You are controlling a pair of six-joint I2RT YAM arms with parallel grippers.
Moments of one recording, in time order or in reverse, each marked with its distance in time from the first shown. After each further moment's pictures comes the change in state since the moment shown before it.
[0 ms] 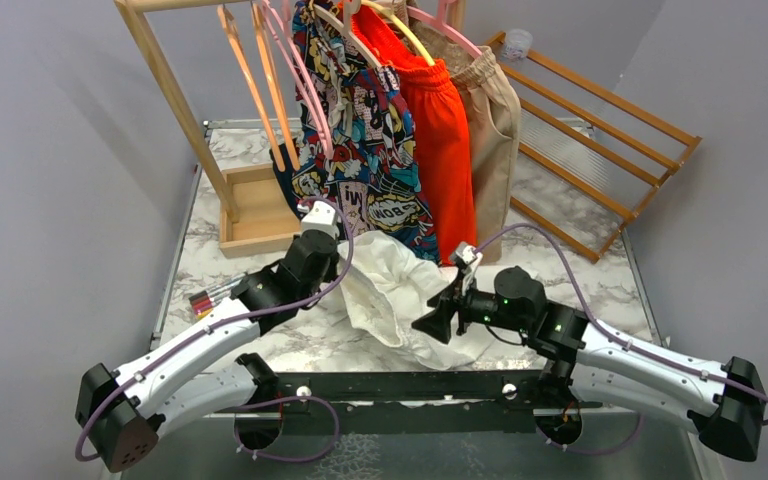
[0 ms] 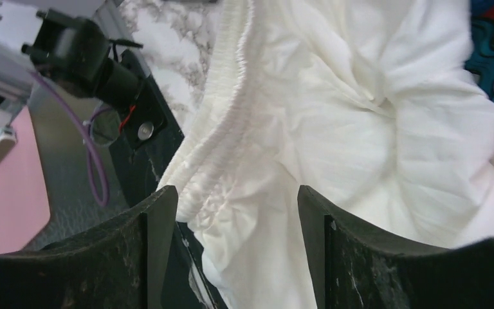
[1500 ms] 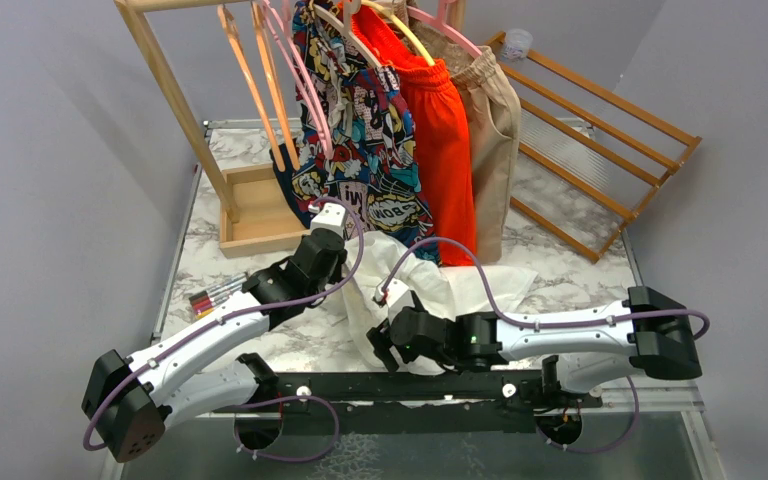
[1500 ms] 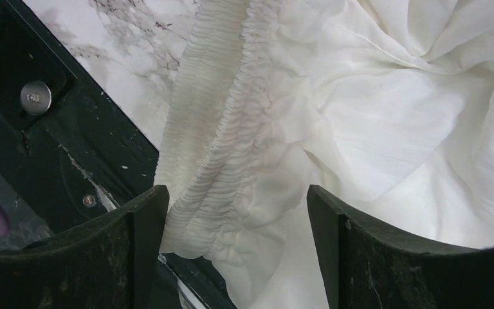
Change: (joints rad) left arm 0.001 0.058 -0.014 0.033 0.040 0.010; right arm 0.449 0.568 0.343 -0.204 0.615 0.132
